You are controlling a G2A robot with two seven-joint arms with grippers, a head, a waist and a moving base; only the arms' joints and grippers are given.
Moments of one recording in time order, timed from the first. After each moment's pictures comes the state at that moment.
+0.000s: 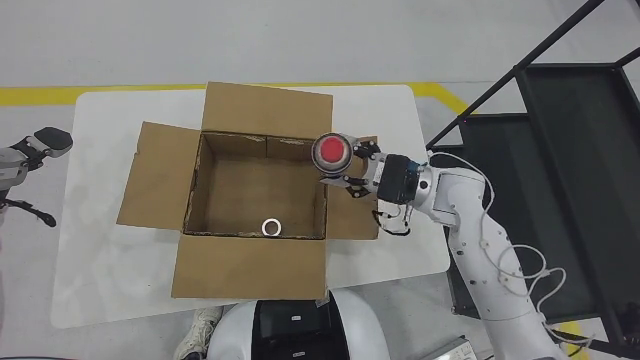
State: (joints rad) left arm 1.27 -0.91 -1.82 -1.24 -1.01 -0.29 -1.17; right arm -1.37 -1.24 1.46 -1.76 -1.54 -0.99 -0.39
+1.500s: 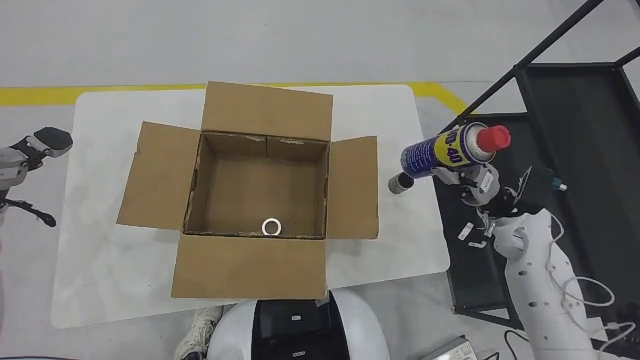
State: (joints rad) left arm 1.27 -0.91 -1.82 -1.24 -1.01 -0.29 -1.17; right arm -1.60 -1.13 1.76 -1.61 -1.33 -1.01 -0.77
